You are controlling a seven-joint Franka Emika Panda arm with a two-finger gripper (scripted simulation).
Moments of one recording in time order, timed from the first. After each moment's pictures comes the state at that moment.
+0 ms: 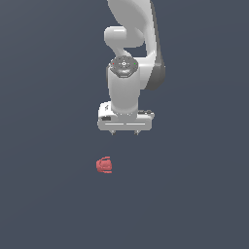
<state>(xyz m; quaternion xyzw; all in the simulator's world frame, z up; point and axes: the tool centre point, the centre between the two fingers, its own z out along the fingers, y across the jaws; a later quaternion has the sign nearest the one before) 0.001 0.002 0.174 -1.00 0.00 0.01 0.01</state>
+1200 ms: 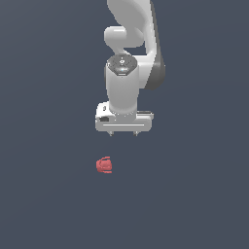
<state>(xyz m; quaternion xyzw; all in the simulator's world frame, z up) 0.013 -0.003 0.182 -1.00 0.00 0.00 0.00</state>
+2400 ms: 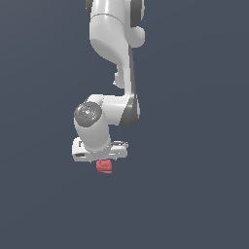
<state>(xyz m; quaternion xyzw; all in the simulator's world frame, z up) 0.086 -0.090 0.095 -1.00 -0.05 0.00 0.00</state>
